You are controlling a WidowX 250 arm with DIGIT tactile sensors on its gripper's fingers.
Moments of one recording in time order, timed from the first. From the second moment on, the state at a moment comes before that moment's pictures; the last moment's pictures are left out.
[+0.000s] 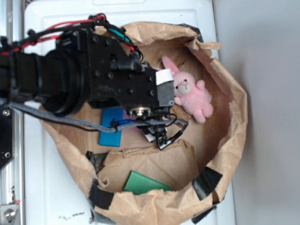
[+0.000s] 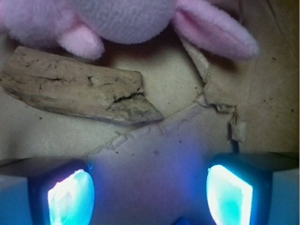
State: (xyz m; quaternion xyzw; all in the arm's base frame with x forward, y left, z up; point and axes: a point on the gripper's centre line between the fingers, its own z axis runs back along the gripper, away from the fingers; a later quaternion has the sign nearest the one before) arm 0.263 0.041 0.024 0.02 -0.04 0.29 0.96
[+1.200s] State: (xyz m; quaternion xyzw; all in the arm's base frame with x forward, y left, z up) arm 0.235 0.030 0.067 -0.03 0.00 0.34 0.94
